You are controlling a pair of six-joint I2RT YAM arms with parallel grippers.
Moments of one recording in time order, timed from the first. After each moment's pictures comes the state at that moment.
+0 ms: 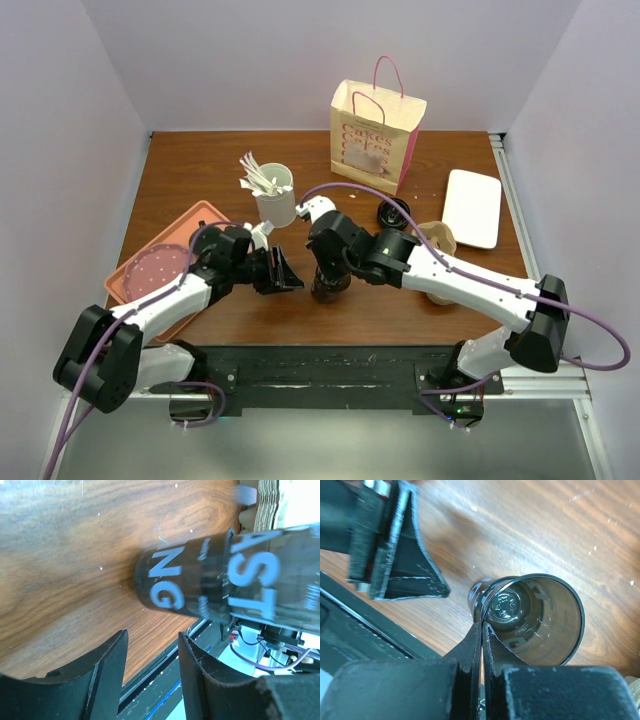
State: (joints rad) left arm -0.47 1.21 0.51 -0.05 0.53 -0.77; right arm 1.07 1.45 1.33 -0.72 0.30 0.35
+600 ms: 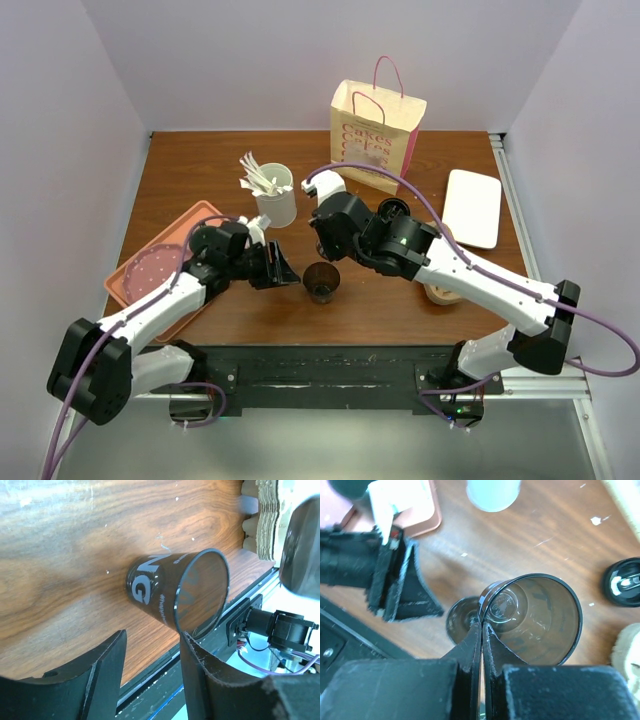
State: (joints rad) left arm -0.47 1.14 0.58 -0.18 0.45 -0.73; right arm 1.07 1.43 1.50 -0.77 0.41 0.31
